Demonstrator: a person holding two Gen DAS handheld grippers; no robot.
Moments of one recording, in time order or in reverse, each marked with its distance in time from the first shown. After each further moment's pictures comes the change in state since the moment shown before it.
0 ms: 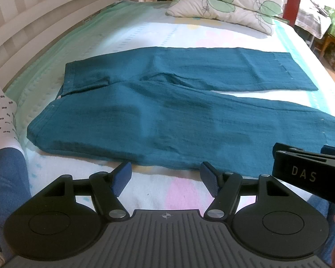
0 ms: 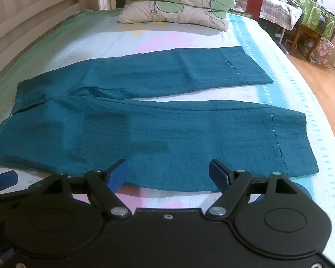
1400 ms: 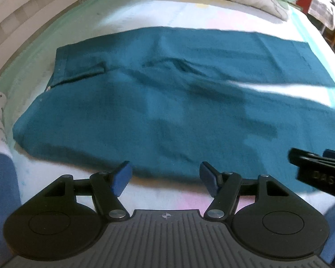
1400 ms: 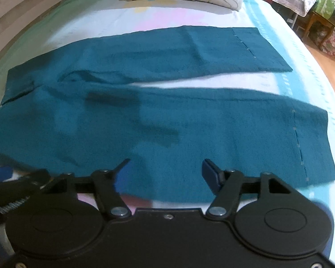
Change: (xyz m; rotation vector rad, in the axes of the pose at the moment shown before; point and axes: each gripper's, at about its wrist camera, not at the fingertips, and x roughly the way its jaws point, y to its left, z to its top) left arm 0.067 0.017 0.038 -0.022 0.118 0.004; right arm 0.071 -0.004 0.032 -0.021 0.115 0.033
